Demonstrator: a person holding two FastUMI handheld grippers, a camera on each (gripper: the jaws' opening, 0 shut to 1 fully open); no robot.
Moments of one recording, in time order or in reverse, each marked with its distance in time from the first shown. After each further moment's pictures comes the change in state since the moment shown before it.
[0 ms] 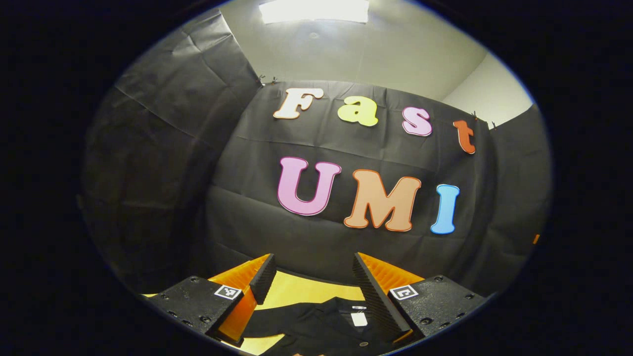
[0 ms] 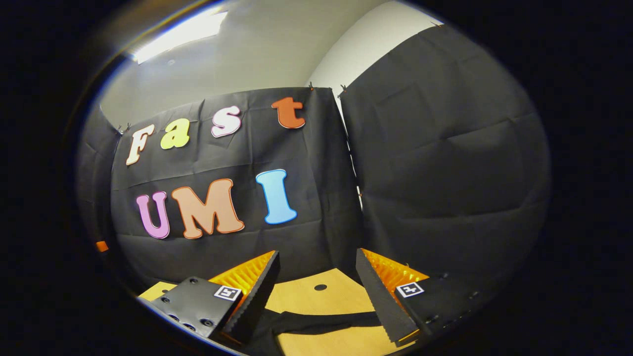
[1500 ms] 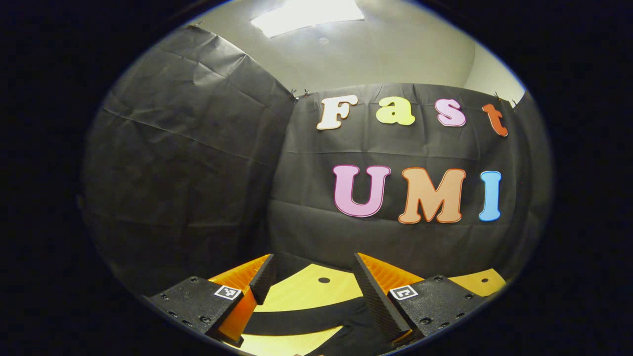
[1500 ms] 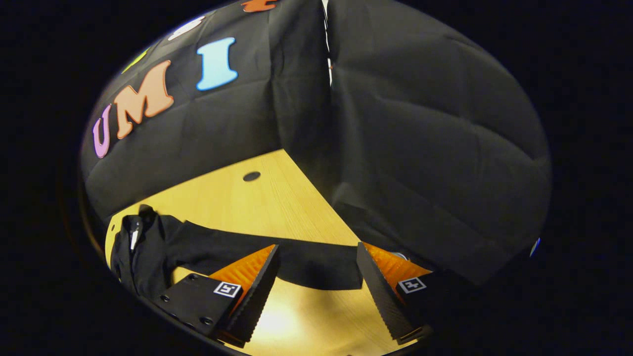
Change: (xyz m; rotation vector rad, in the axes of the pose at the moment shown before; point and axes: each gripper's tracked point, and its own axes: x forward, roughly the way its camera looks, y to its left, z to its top) left arm -0.093 0.090 0.041 0.168 0.011 0.344; right arm 0.104 -0.175 -0.285 -0.100 0.770 -0.202
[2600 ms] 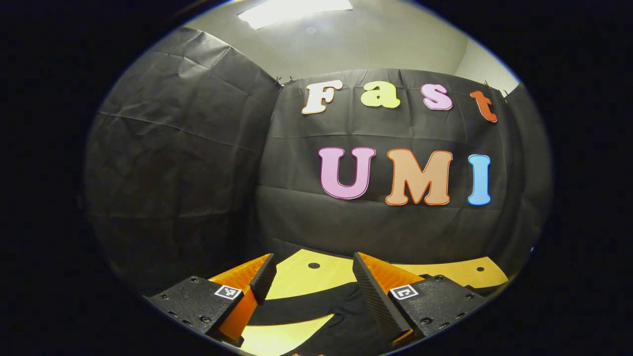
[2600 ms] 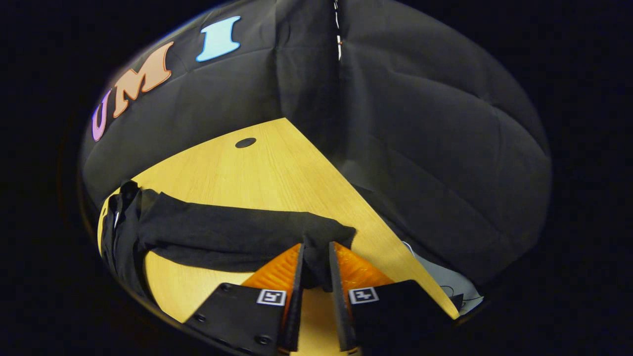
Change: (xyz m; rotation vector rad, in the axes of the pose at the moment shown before) left arm -0.004 -0.041 -0.033 0.011 0.083 -0.084; right arm 0.056 0.013 -0.027 -0.049 0.064 0.004
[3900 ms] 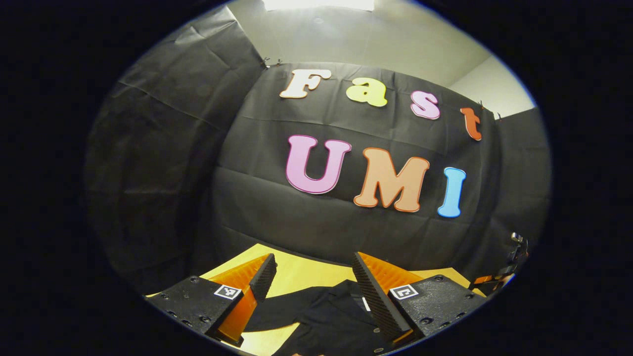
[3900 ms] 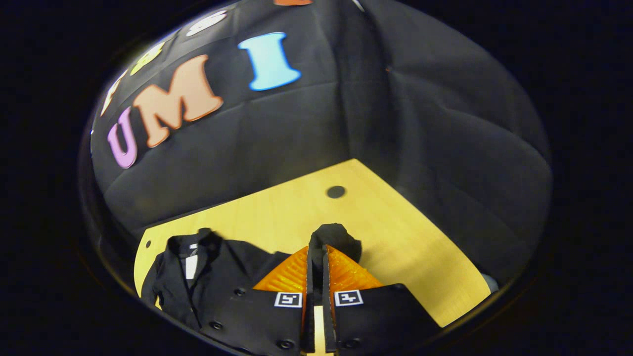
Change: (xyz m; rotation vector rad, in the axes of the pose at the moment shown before) left arm 0.063 -0.003 -0.018 -0.164 0.034 -0.206; right arm -0.103 0.228 0.090 -0.033 -0.130 0.257
